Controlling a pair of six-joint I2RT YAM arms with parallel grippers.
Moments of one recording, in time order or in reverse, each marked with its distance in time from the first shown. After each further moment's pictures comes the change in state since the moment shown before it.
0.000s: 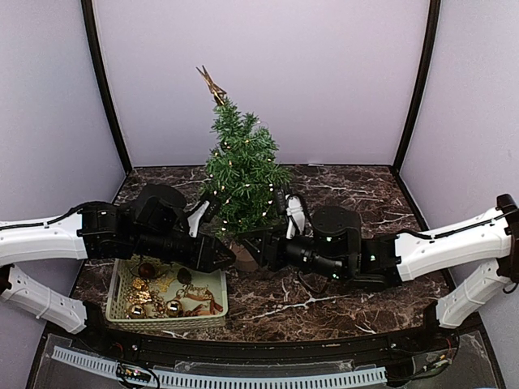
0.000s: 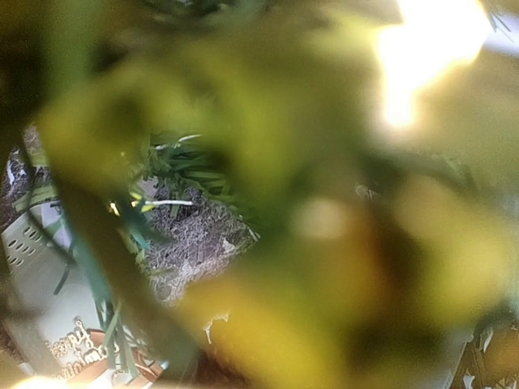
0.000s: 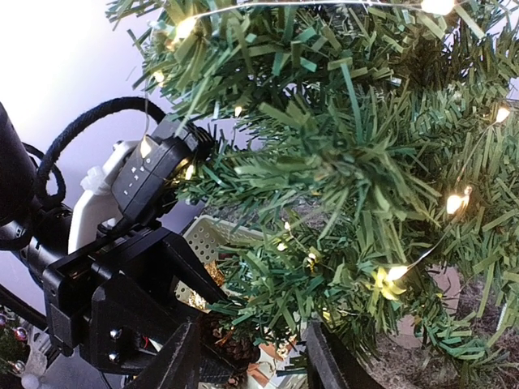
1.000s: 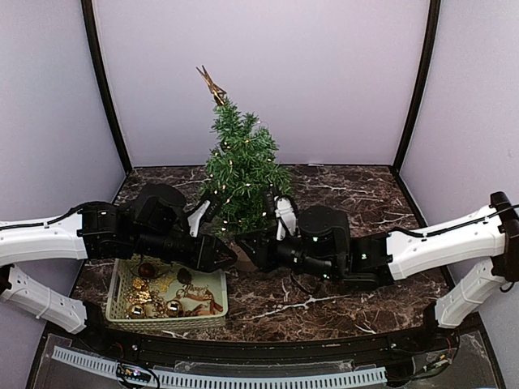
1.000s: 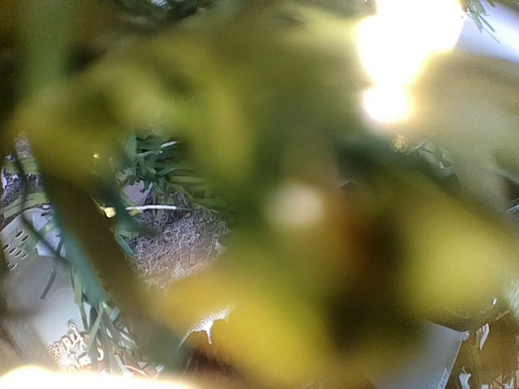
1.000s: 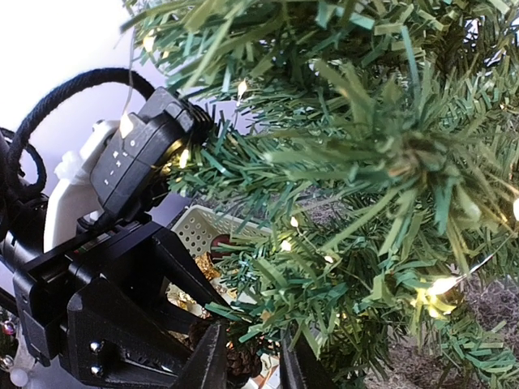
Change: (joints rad) left arm 0.000 0.000 -0.001 0.018 0.017 0.000; right arm 0.011 0.057 0.067 -0.059 0.013 -0.011
